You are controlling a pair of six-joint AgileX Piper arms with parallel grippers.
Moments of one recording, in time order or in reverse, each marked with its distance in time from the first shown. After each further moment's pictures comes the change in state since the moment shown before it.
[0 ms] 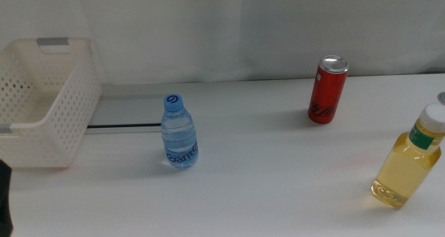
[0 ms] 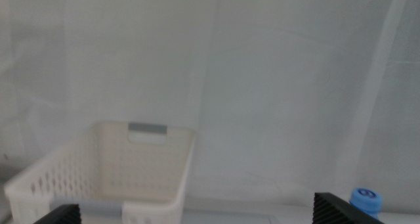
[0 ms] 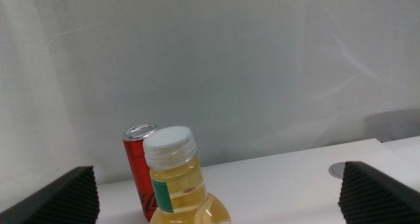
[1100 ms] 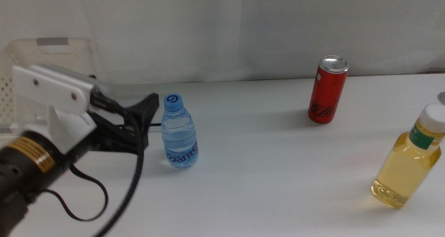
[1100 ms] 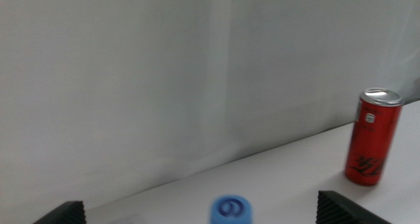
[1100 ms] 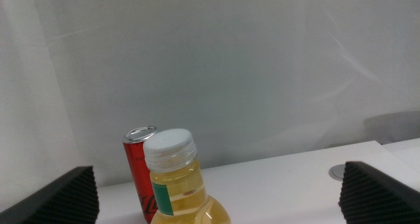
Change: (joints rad) left arm -0.372 1.006 -0.365 0.200 -0.439 -0.027; right arm 0.000 0.000 0.000 0.000 -0.006 0.000
